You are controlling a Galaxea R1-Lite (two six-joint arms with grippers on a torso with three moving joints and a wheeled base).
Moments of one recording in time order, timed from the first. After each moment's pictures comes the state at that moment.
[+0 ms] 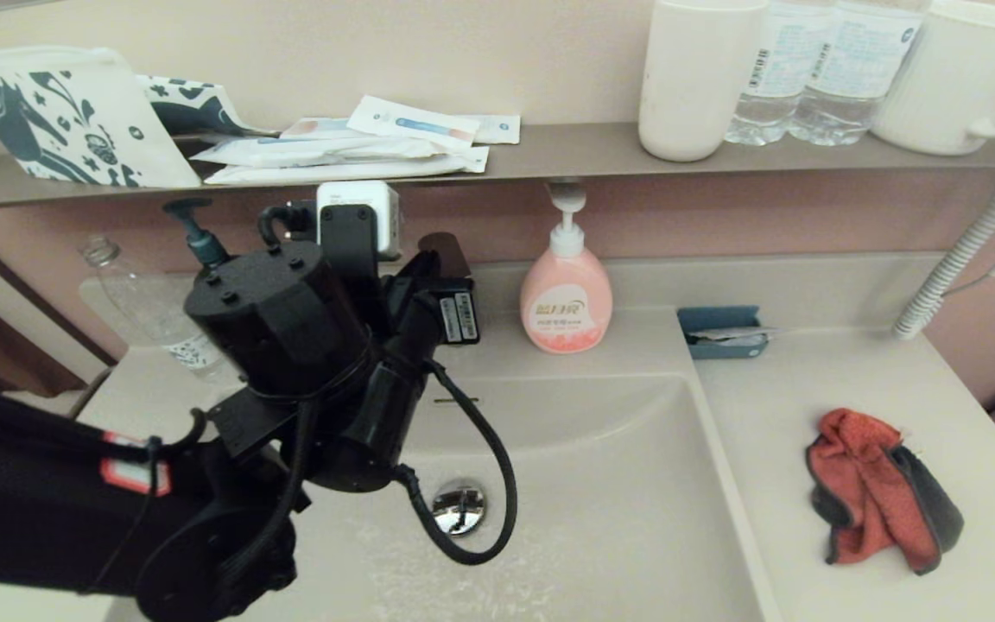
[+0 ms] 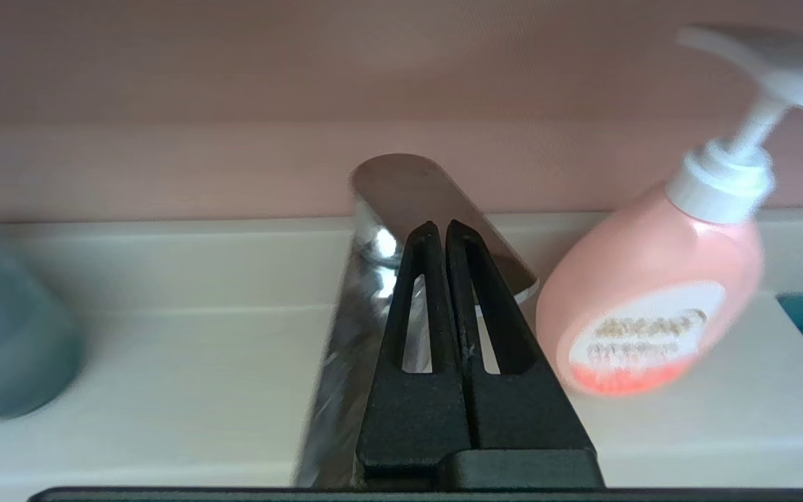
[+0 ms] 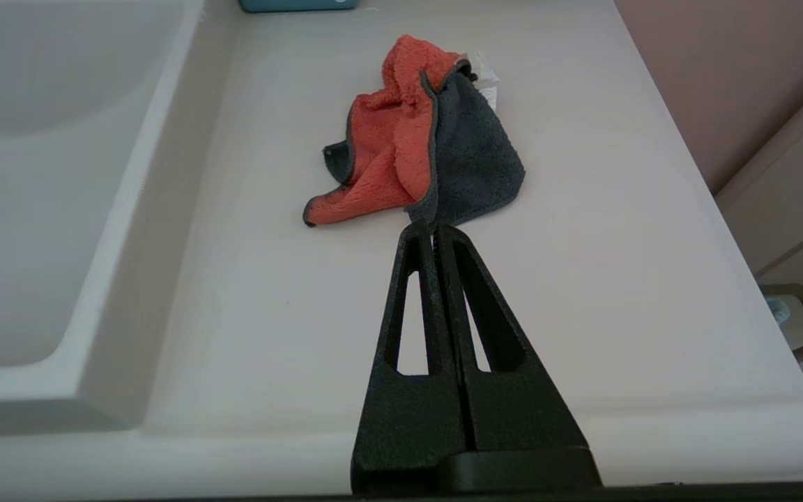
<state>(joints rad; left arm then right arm) -0.79 1.74 -0.78 -1.20 0.72 0.16 0.00 0.00 0.00 0.00 0.00 0.00</state>
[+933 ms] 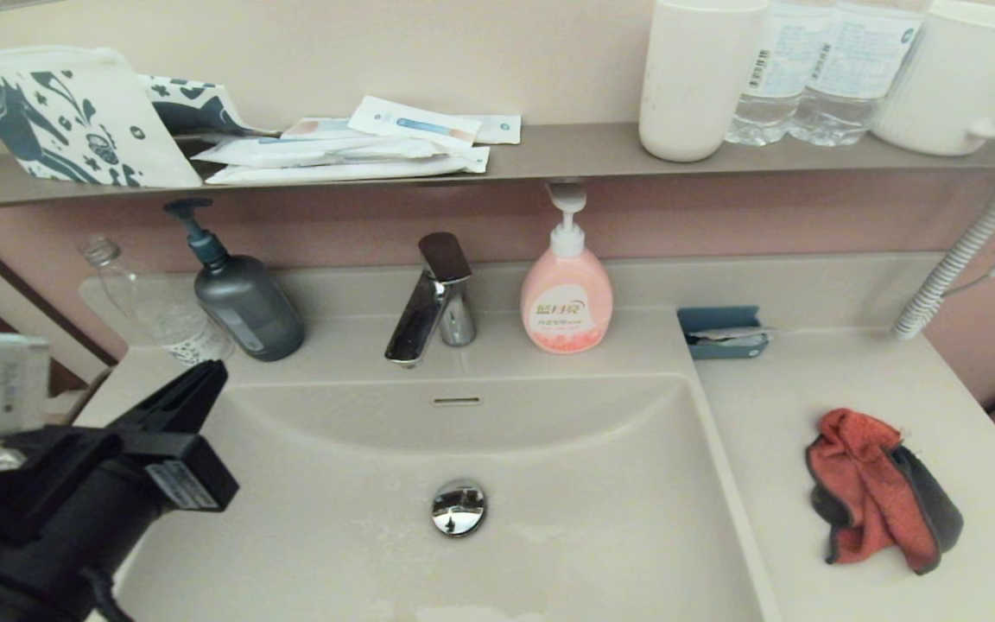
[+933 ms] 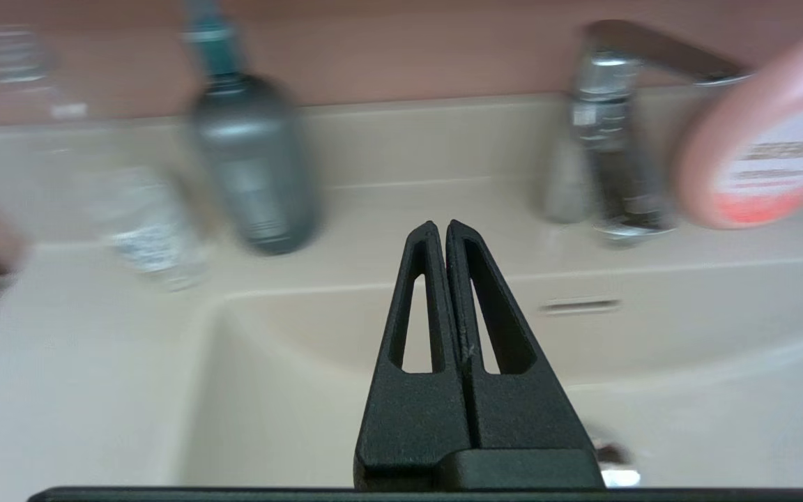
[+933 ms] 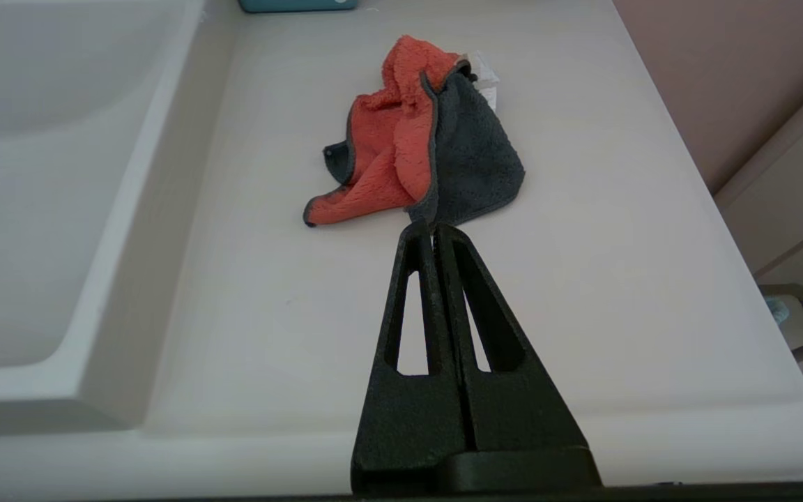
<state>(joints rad) -0.68 1.14 -0.19 -1.10 0.65 0.15 0.00 0.00 0.00 0.00 0.00 0.00</state>
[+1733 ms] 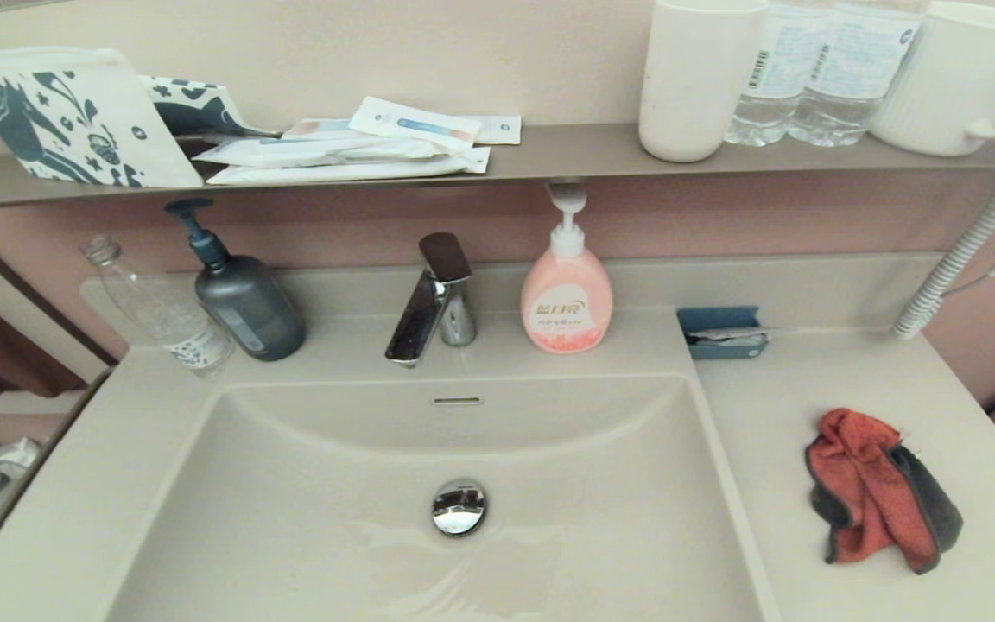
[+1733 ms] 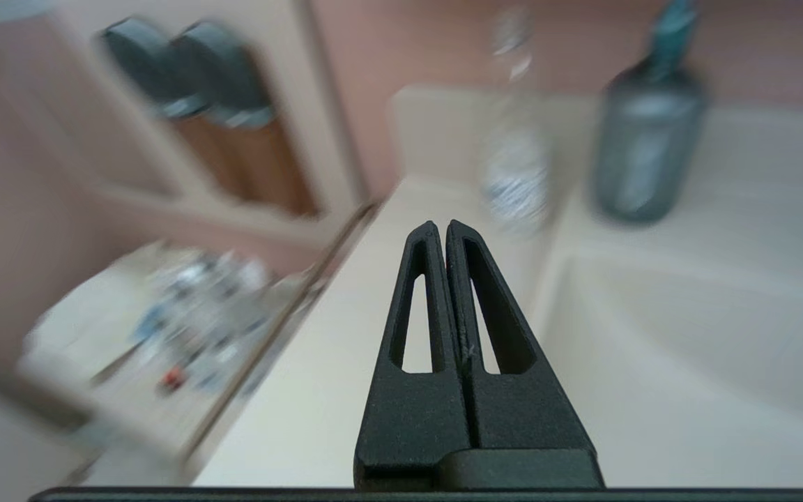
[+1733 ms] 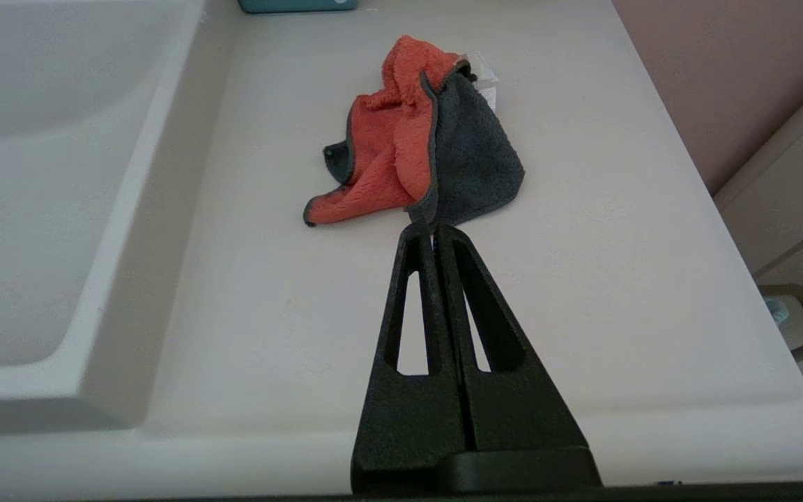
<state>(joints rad) -0.06 0.52 -0.18 -0.52 0.55 0.15 0.00 0.00 0.00 0.00 0.00 0.00</state>
